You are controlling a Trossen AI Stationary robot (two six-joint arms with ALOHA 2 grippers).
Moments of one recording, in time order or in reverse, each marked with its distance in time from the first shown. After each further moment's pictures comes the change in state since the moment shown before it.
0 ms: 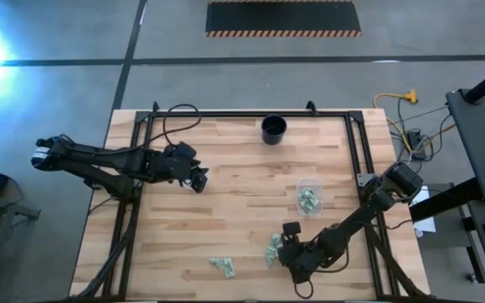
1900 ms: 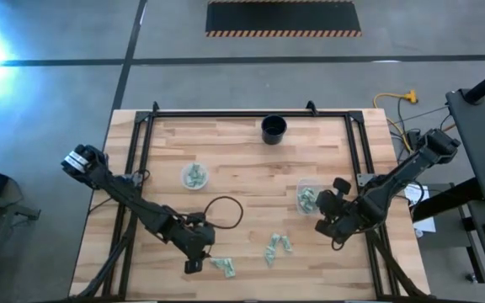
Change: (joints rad) left arm -0.476 0.447 -0.006 0.344 0.403 0.126; right arm -0.014 -0.598 -0.309 -0.586 0.230 0.614
